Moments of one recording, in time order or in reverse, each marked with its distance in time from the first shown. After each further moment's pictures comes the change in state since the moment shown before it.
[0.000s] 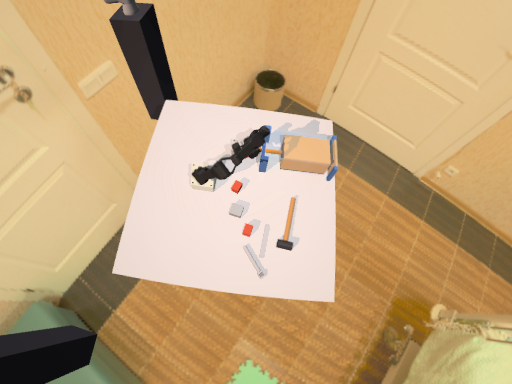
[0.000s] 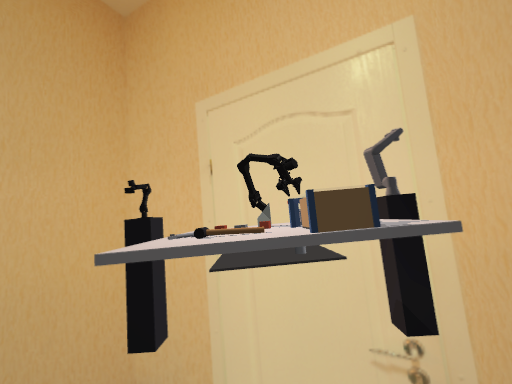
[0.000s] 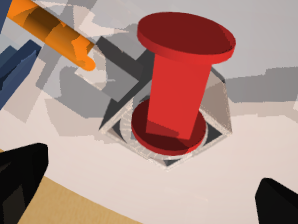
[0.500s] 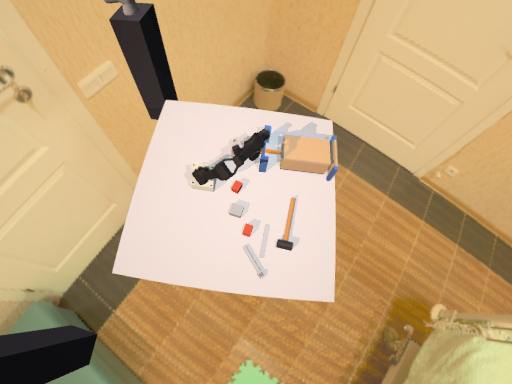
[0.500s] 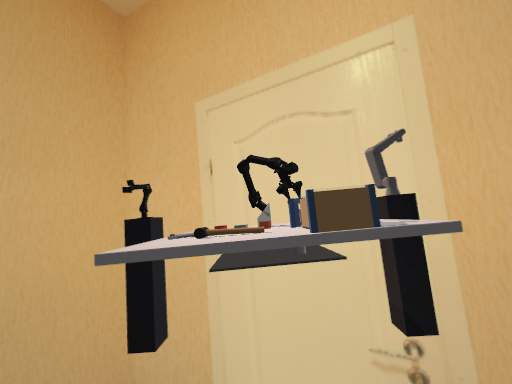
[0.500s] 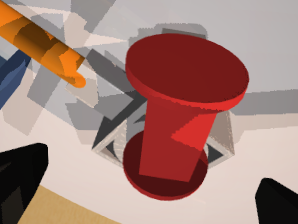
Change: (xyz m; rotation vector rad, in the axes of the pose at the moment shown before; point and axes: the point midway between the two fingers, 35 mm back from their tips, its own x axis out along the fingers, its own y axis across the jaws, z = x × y) arm 0.022 0.001 0.011 0.002 0.000 -0.008
